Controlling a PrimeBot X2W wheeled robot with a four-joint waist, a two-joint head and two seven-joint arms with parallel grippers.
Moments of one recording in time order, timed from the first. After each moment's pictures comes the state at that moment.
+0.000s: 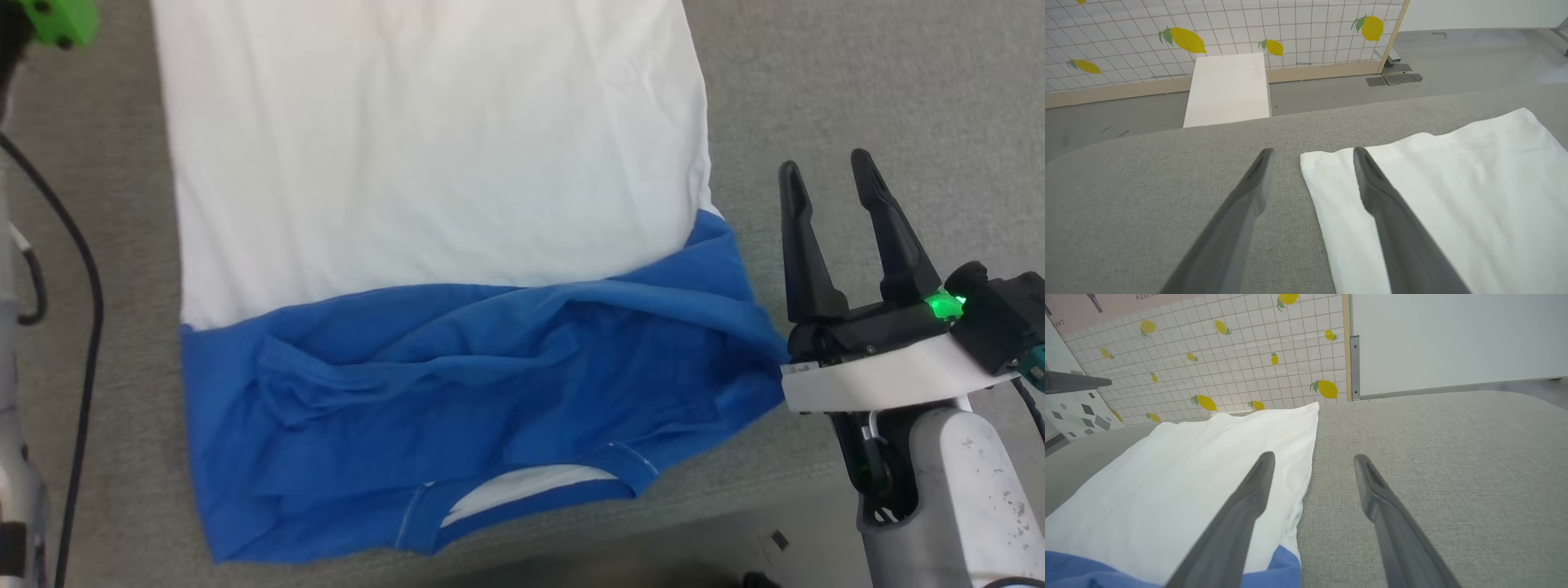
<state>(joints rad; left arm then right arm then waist) -1.07 0.46 -0.11 0.38 -0.42 -0.09 0.52 -0.27 -0.05 0.07 -0.07 0.26 0.13 -0.17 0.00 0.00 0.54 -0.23</state>
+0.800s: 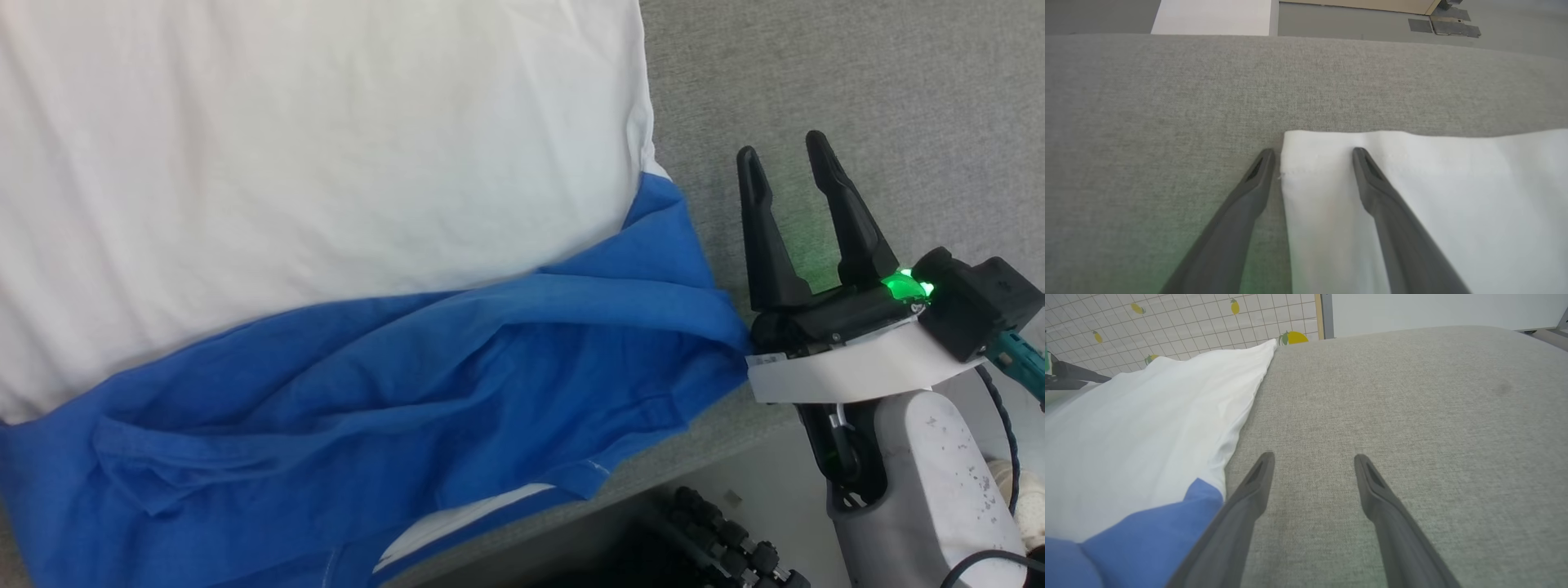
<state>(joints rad) -1.18 0.55 -0.07 0.33 -0.34 0.18 0.77 -0.33 -0.05 0.15 -0.01 0.32 0.13 -0.23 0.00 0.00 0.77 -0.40</state>
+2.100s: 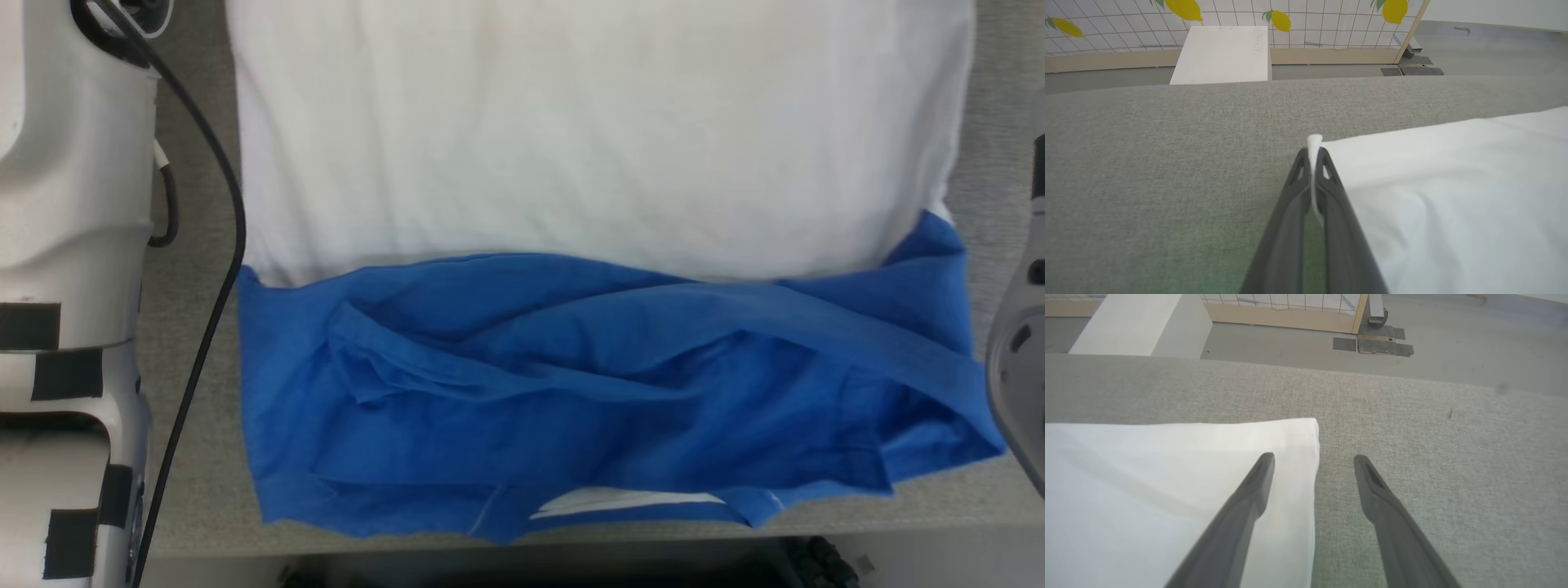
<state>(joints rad) -1.25 0.29 -0.24 0.42 -0.41 0.02 0.36 -1.46 -0.05 -0.24 0.75 -0.11 0.13 0.53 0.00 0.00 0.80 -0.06</state>
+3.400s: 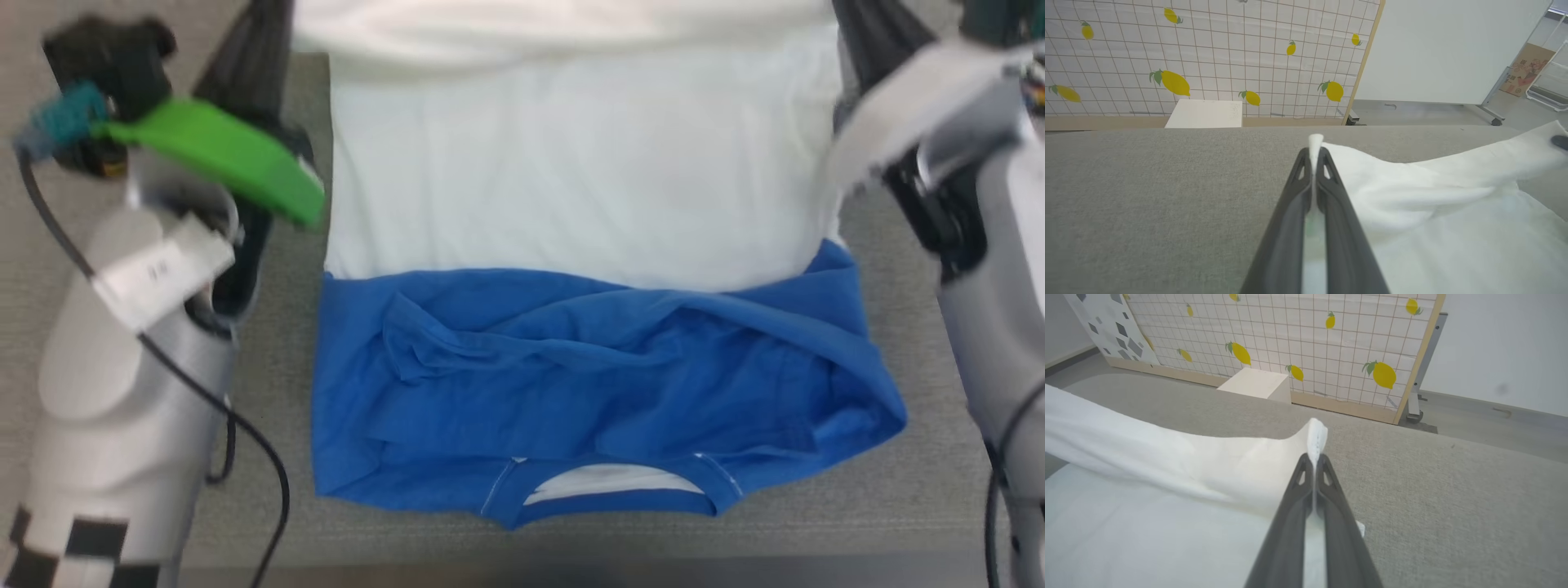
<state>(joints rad) -0.77 0.33 -0.27 0.26 -0.54 -0.11 -0.05 -0.86 -0.26 0.20 0.40 0.33 0.13 0.09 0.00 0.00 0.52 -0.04</state>
